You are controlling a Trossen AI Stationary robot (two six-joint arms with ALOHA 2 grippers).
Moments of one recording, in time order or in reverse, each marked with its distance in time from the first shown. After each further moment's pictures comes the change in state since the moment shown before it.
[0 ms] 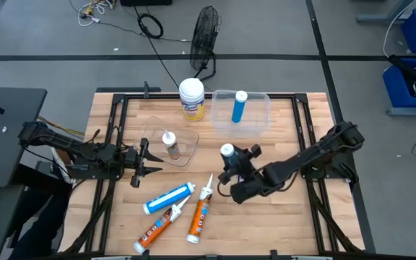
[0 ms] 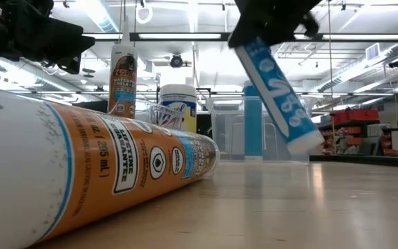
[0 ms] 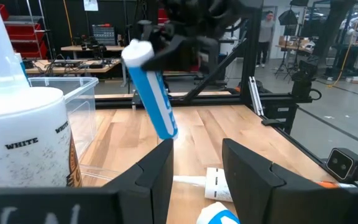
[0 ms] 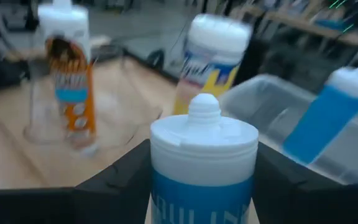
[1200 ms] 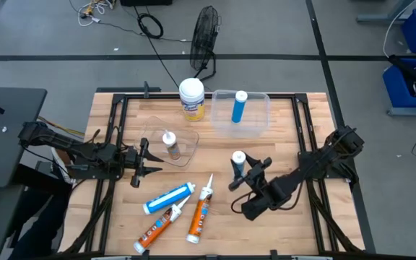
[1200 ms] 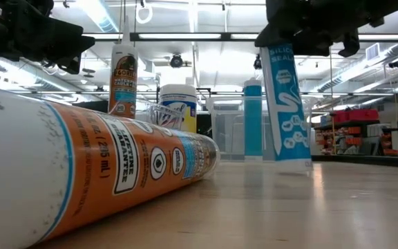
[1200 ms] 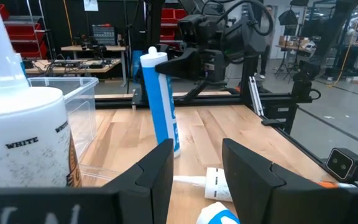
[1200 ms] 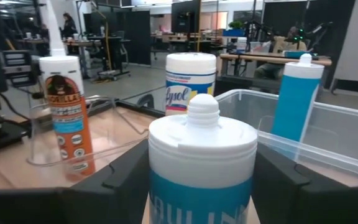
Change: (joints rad) left arm 0.000 0.000 0.000 0.000 0.000 0.000; right arm 0.142 0.041 -0.198 0.141 0.312 0.295
